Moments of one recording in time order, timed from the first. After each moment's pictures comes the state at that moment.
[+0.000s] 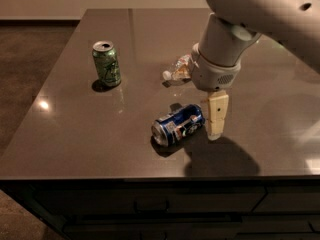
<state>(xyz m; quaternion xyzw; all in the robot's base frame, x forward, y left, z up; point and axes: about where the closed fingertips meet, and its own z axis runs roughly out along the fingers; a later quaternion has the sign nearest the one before) 0.501 -0.086 0.877 -0.82 0.56 0.01 0.11</state>
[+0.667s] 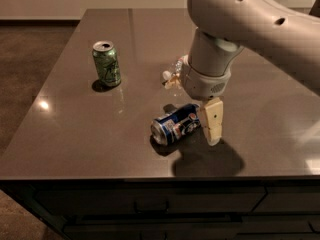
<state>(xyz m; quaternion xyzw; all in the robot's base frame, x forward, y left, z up) 0.497 -0.075 0.854 -0.86 0.50 0.00 0.09</state>
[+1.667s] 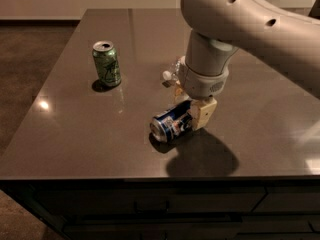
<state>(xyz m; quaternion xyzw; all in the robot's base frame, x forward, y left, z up) 0.501 -0.079 0.854 -0.87 0.49 -0.02 0.07</state>
